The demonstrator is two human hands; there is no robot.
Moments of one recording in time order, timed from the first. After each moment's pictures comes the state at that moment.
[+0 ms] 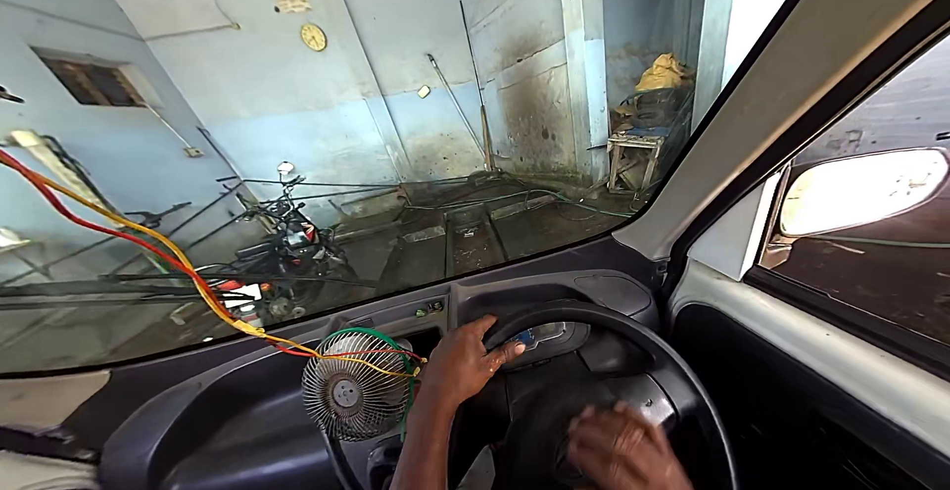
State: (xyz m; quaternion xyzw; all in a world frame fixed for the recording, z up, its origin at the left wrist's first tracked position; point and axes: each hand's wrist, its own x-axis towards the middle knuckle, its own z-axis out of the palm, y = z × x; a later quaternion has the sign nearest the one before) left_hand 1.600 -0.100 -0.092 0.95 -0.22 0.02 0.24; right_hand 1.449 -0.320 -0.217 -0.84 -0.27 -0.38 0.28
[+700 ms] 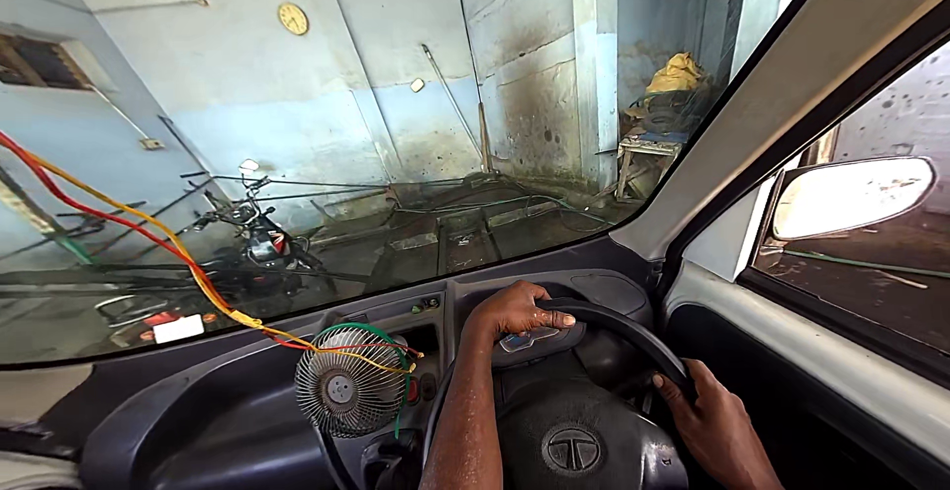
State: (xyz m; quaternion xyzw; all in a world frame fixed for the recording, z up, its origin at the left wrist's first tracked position) left_hand 2.037 -0.169 -0.063 0.91 -0.28 -0.19 0.26; right_hand 1.857 -0.398 -0.211 -0.88 0.12 -0.28 0.36
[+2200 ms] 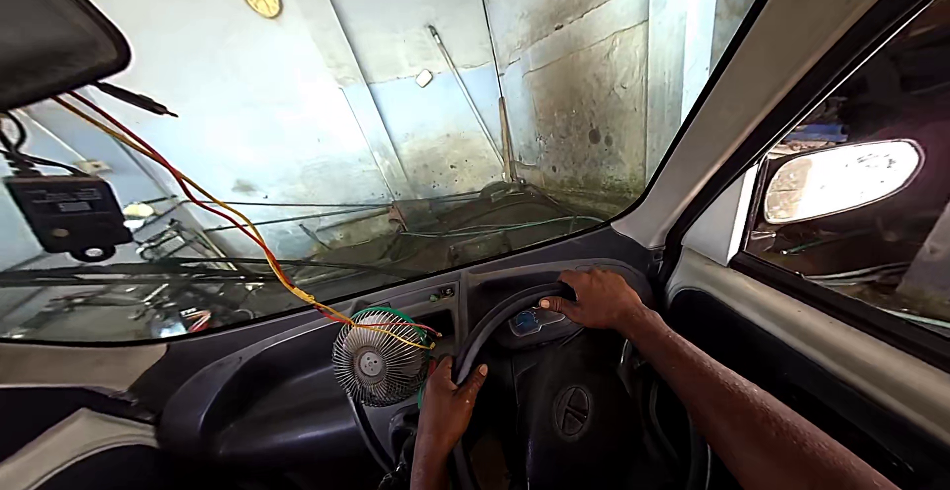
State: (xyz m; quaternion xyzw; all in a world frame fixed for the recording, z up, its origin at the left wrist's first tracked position) left_hand 3.073 -0.001 -0.179 0.88 0.00 0.13 0.45; right_hand 3.126 -0.299 -0.098 -0.98 -0.13 -0.09 0.13
